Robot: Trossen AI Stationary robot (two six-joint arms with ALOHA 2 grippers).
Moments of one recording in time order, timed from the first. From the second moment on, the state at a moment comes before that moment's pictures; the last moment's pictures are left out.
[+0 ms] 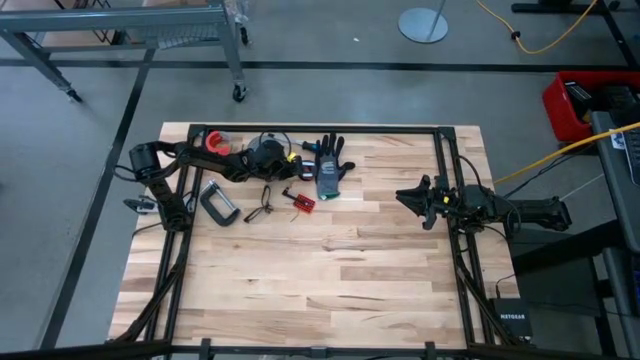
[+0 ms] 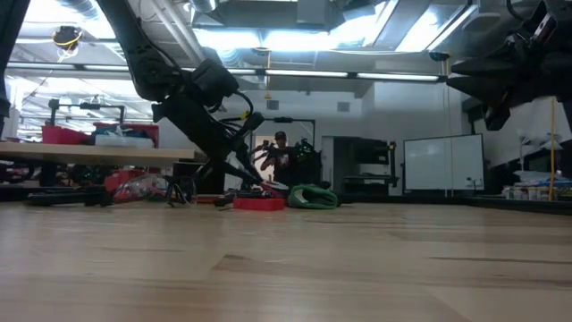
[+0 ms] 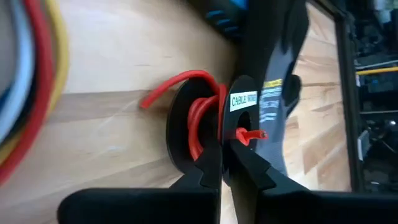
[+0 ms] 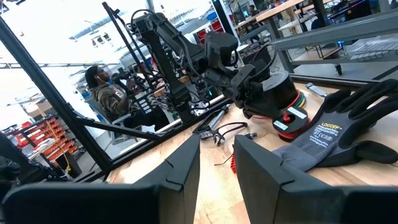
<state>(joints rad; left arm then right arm) 0.47 1.72 0.71 0.37 0.03 -1.11 0.03 0.00 0.01 0.05 0.19 0.48</state>
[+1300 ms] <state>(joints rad) 0.11 1.25 0.71 0.41 0.12 -0.35 0.03 0.00 0.01 0.05 0.14 0.46</state>
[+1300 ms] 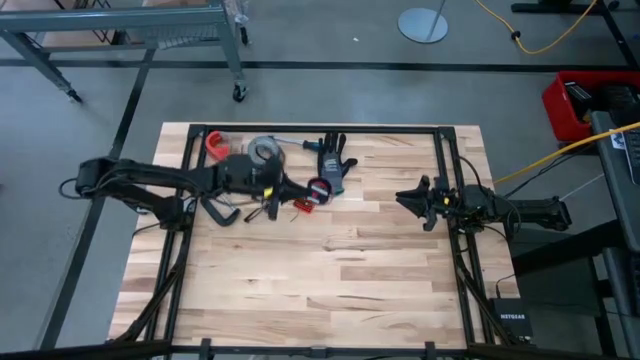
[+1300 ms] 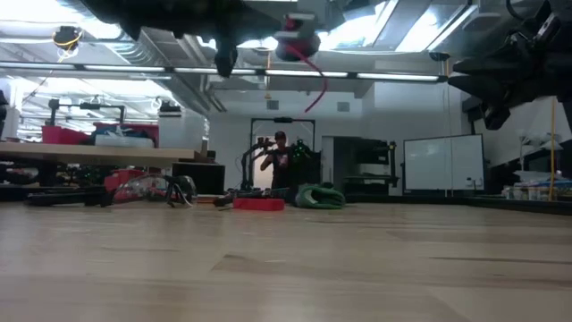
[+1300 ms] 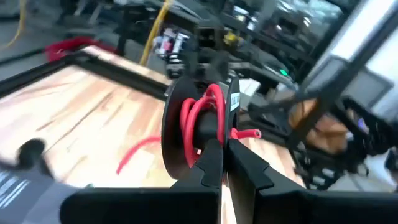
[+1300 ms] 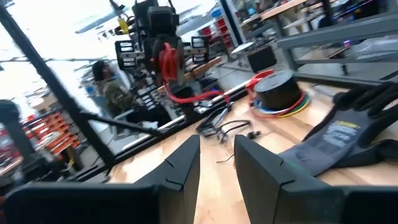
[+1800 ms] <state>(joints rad) -0.01 1.32 0.71 0.60 0.01 -0.28 0.03 0.09 0.01 0.22 -0.02 0.33</state>
